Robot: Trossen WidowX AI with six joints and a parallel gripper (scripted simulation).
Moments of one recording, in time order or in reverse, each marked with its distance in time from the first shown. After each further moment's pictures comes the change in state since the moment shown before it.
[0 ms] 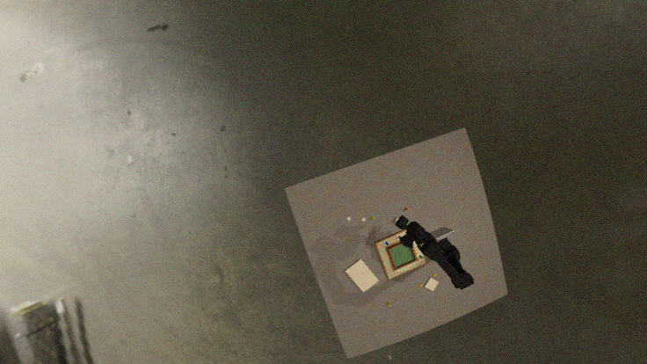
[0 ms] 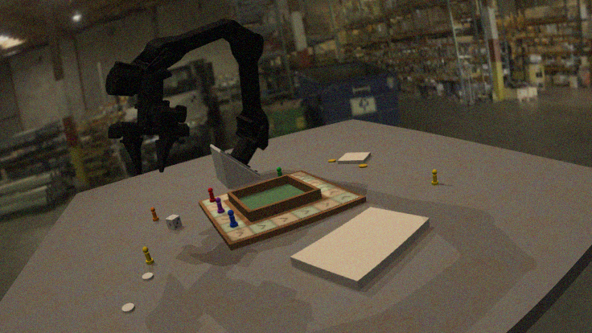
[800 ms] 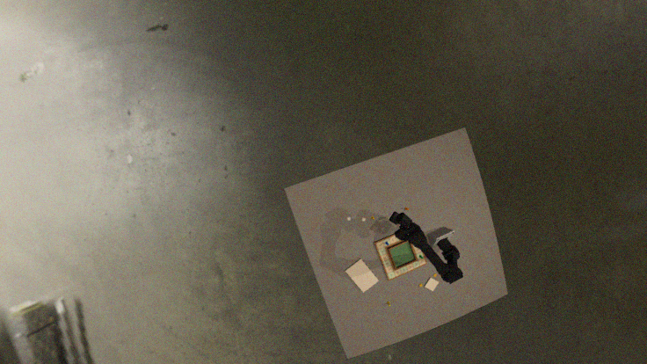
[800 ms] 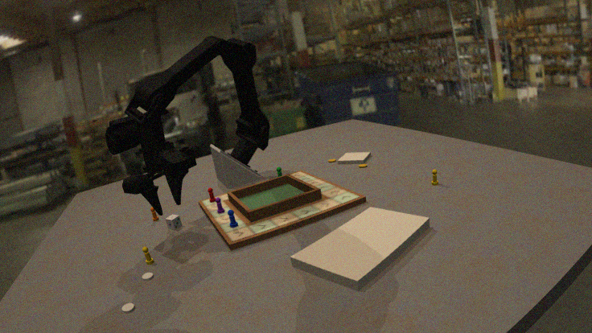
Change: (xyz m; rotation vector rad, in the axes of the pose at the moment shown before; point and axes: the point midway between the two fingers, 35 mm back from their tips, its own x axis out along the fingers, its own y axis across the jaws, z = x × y) arm 0.084 0.049 -0.015 -0.059 0.023 0.277
